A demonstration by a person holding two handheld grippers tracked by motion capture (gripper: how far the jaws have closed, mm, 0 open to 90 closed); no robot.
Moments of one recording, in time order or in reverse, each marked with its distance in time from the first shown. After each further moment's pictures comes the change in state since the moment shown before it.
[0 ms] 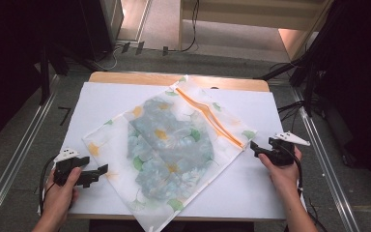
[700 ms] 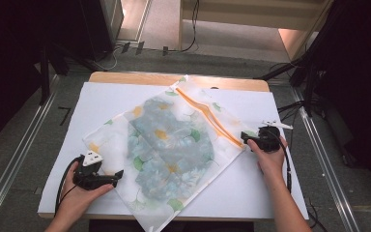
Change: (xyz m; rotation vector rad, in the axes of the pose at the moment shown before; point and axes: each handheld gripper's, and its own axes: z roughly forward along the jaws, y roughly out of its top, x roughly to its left) left arm -0.049 0.002 0.023 0.095 0.129 0.197; right arm 0.006 0.020 0.056 0.097 -0.019 0.074
